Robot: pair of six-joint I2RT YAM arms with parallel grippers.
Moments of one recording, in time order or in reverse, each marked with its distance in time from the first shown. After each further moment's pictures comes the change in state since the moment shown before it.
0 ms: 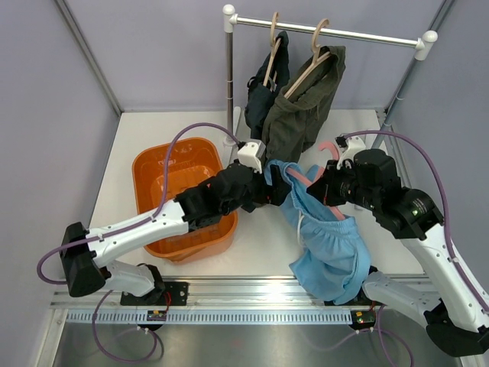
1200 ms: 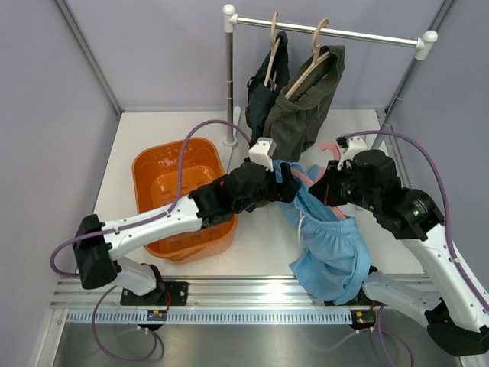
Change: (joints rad) left arm -0.023 0.093 0.053 0.048 -0.034 -0.010; right arm 0.015 0.001 0.005 -0.013 0.043 -0.001
